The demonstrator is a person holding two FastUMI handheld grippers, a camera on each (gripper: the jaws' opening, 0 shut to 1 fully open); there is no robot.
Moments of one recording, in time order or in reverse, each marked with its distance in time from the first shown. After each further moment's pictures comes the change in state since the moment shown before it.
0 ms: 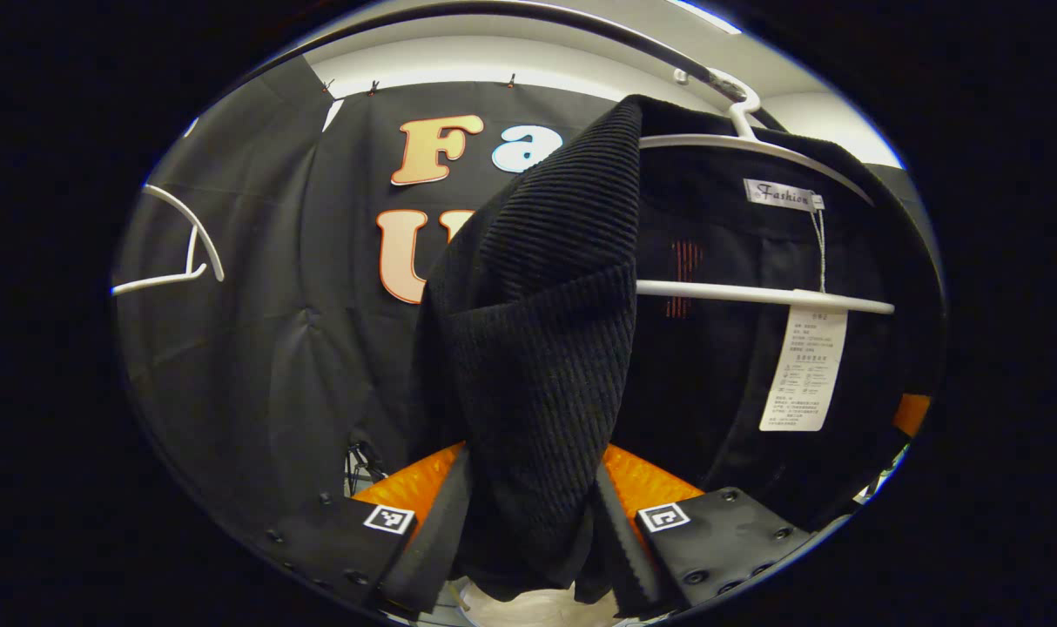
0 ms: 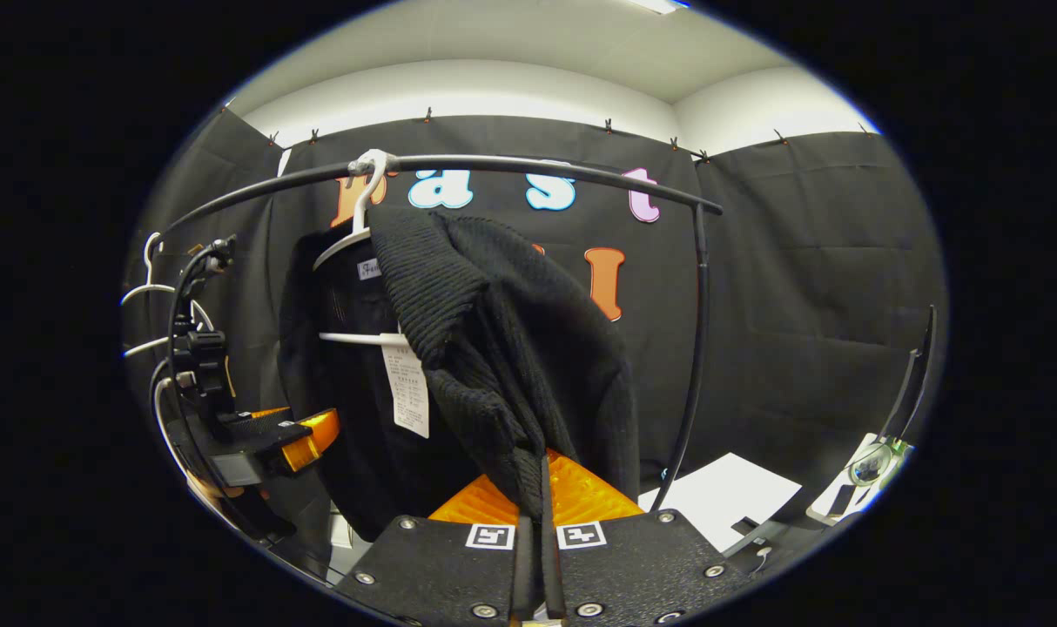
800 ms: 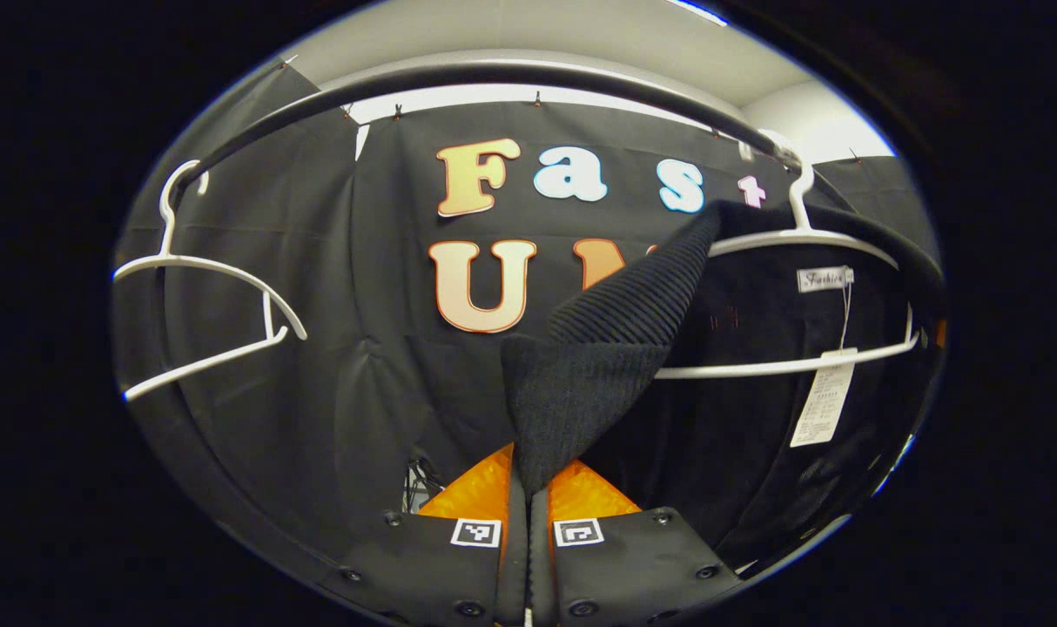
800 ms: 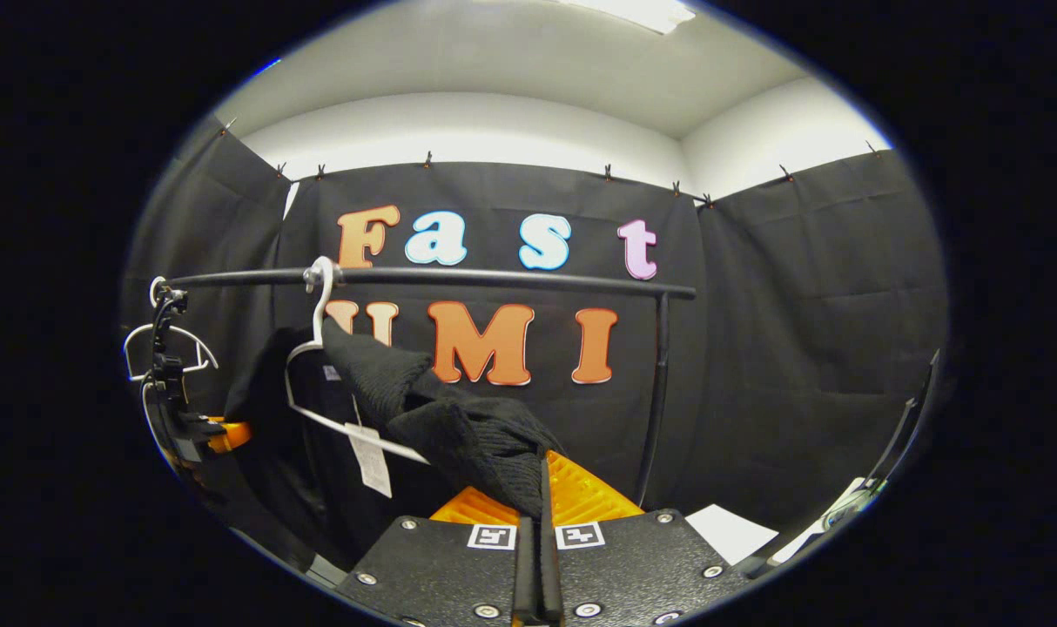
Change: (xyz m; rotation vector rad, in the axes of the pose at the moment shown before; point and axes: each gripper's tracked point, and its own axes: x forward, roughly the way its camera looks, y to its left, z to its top) left arm -0.046 0.067 0.067 0.052 -0.049 0.136; right arm 0.001 -0.085 0.125 -0.054 -0.179 0.038
